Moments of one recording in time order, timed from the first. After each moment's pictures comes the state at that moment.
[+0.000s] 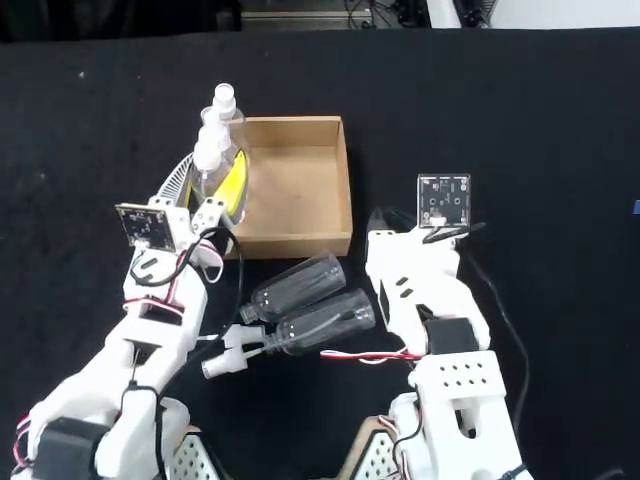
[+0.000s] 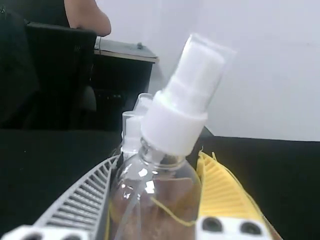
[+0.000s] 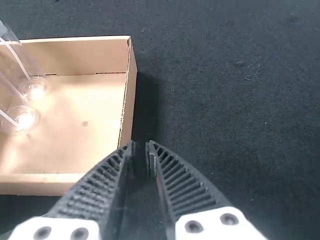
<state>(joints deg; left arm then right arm) 5.1 -27.2 80.8 -50.6 7.7 -5.0 -61.9 78.2 24.7 -3.7</state>
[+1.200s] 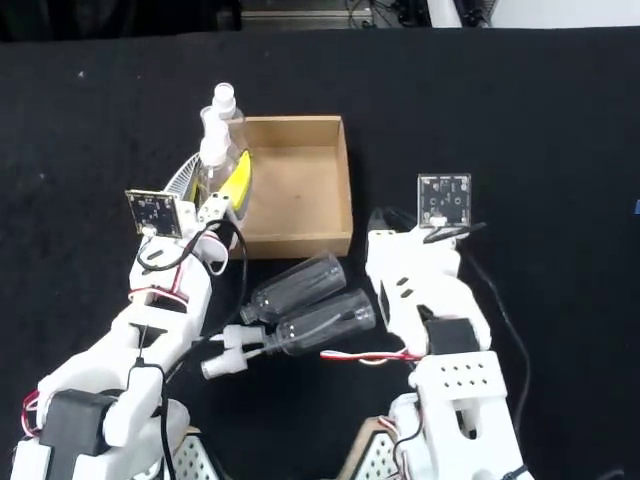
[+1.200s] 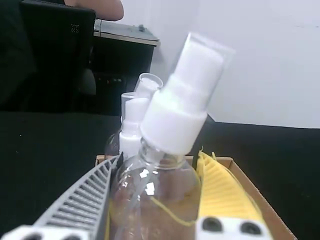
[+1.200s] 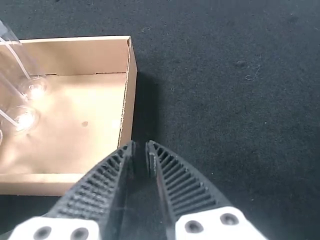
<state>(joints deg) 5.3 -19.5 77.0 -50.6 8.3 -5.0 -61.9 78.2 24.7 -3.7</state>
